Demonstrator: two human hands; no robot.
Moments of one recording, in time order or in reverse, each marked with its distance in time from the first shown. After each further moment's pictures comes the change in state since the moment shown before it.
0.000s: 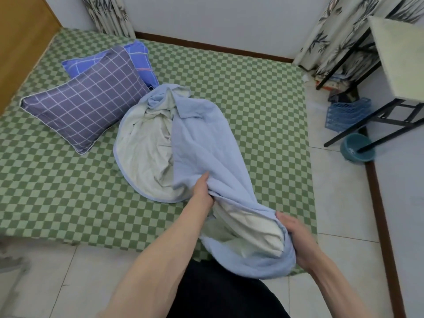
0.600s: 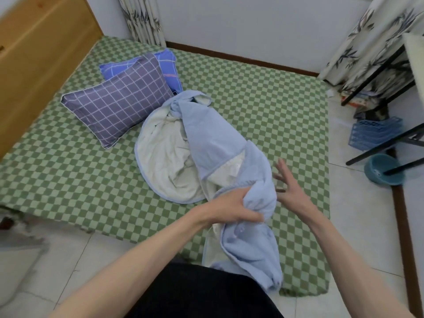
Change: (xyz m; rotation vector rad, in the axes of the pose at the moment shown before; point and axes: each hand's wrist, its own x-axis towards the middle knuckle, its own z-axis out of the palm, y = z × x) left_hand -0.143 -0.007 0.008 1.446 -0.717 0.593; right_hand 0.092 -0.070 -0.001 -0.727 -0.039 -0.356
